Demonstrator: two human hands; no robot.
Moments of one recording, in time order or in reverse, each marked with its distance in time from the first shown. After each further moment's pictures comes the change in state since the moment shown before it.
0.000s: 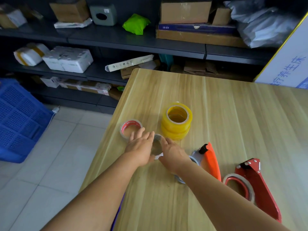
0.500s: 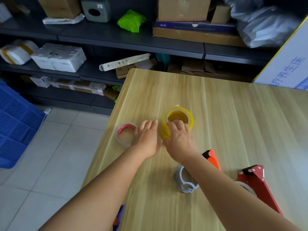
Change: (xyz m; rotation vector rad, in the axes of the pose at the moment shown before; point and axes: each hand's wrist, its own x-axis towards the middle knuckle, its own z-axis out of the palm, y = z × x) left_hand 0.039 0.010 -0.031 -0.235 0.108 -0.039; right_hand 0.023 0.007 -0.041 -0.004 0.403 0.039
